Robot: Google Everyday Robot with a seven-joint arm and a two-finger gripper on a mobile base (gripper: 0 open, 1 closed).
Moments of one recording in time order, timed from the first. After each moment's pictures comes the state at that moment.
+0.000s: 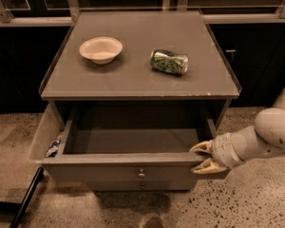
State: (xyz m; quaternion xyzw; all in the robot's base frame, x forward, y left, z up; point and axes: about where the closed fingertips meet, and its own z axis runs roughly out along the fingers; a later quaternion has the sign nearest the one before) arm 0.462 -0.190 0.634 -0.69 0.64 0.16 0.29
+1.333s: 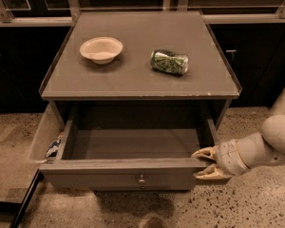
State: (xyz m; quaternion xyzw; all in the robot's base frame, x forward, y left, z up) arm 0.439 -0.200 0.632 -0.68 0.64 0.18 0.30
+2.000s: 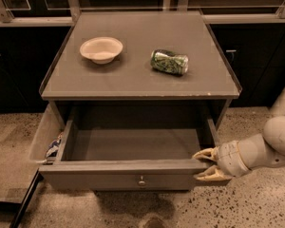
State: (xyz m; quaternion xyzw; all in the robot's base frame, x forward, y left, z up) arm 0.435 -0.199 0.633 -0.68 0.65 0.18 0.30
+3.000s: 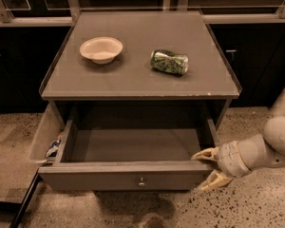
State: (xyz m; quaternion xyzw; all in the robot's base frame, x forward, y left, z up) arm 0.435 -0.199 0.633 -0.68 0.65 0.18 0.30
